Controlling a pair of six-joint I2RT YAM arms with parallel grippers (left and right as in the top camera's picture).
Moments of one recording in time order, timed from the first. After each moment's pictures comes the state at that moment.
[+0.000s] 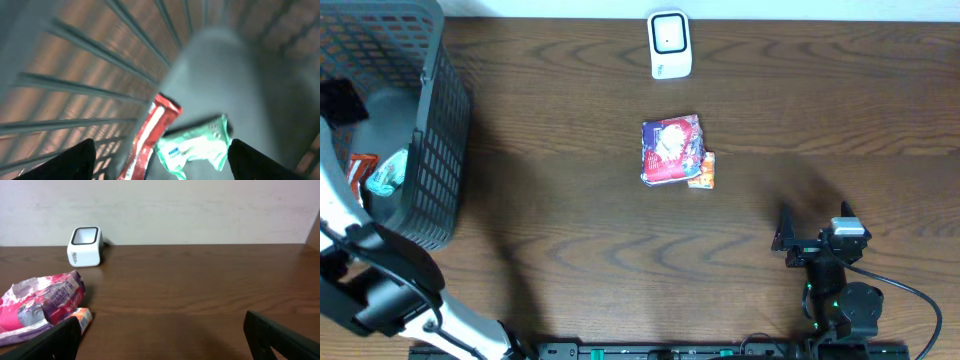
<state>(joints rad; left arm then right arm) 0.60 1.89 1.87 -0.95 -0.15 0.14 -0.01 0.01 0.01 -0.07 -0.03 0.02</state>
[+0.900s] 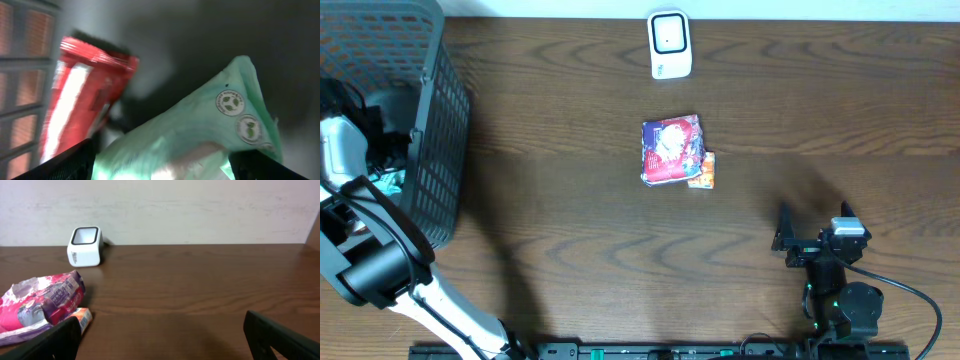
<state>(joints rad) 0.60 2.07 1.60 -0.82 -0.11 0.27 -0.01 0.01 0.01 -0.07 -0.03 0.02</state>
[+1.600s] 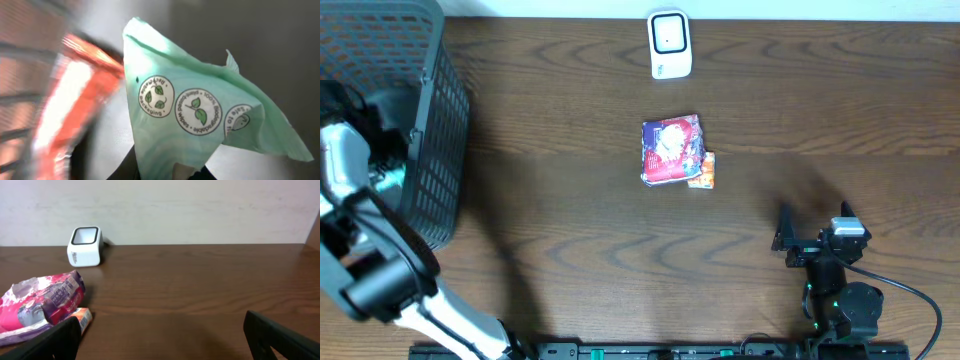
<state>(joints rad) 0.59 1.93 1.53 -0.75 -0.05 0.14 -0.01 0.01 0.01 -0.07 -0.03 0.02</state>
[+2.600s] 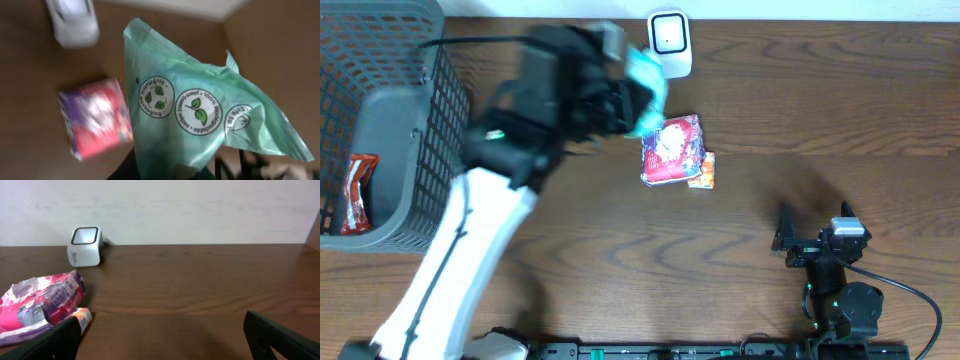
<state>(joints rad) -0.43 1.48 1.56 -0.76 0.42 -0.47 -0.01 0.01 0.01 -0.07 -0.03 0.02</state>
